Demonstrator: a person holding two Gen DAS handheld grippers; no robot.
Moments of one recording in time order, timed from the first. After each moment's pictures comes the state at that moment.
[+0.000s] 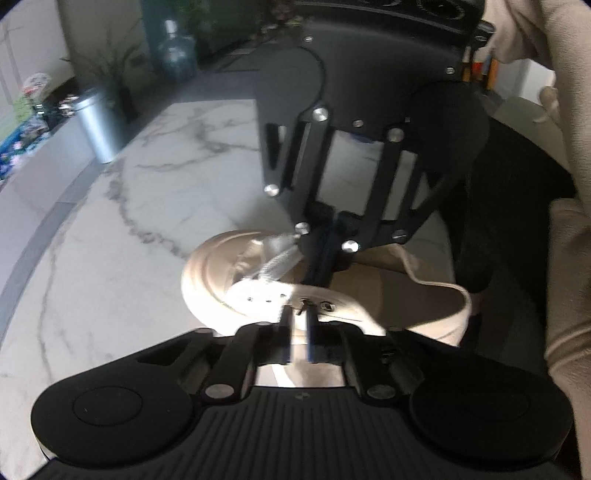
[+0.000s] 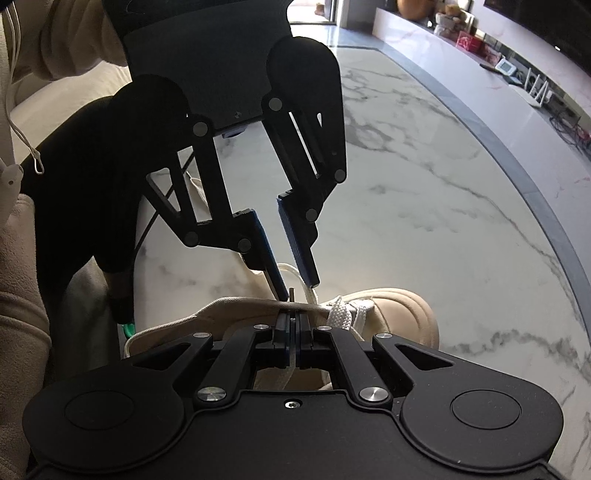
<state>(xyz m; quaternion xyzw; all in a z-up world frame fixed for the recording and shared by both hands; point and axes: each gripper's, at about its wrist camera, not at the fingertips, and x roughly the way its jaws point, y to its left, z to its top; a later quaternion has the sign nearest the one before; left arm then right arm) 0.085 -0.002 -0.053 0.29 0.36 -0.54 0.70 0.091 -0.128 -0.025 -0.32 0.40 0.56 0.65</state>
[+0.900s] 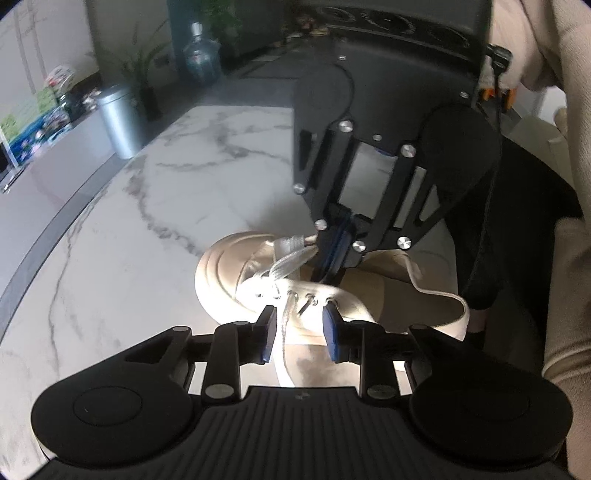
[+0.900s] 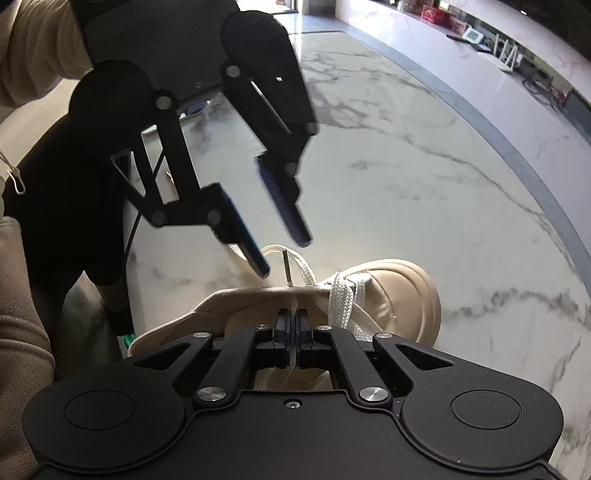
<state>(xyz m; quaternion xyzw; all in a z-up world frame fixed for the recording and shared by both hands) 0.080 0.007 -0.043 0.27 0.35 -0.51 0.73 0.086 -0.131 -0.026 -0.30 0.43 0.51 0.68</state>
